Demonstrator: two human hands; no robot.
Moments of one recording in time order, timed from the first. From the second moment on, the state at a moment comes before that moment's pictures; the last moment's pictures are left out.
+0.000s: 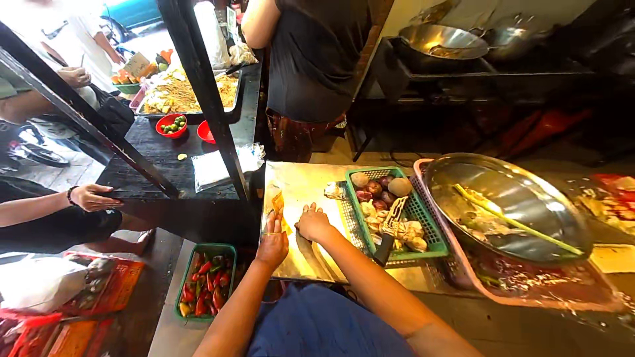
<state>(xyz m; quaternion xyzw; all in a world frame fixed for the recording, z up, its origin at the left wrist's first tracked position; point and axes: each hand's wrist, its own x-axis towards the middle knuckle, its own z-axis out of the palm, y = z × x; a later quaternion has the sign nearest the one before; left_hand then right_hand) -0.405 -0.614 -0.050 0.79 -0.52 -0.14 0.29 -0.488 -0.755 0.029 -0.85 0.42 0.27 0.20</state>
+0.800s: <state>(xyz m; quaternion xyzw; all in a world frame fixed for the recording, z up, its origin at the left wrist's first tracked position) -0.399 -0.607 -0.058 0.77 -0.36 -0.08 0.52 -0.496 -0.835 0.016 -0.79 0.58 0.06 0.18</state>
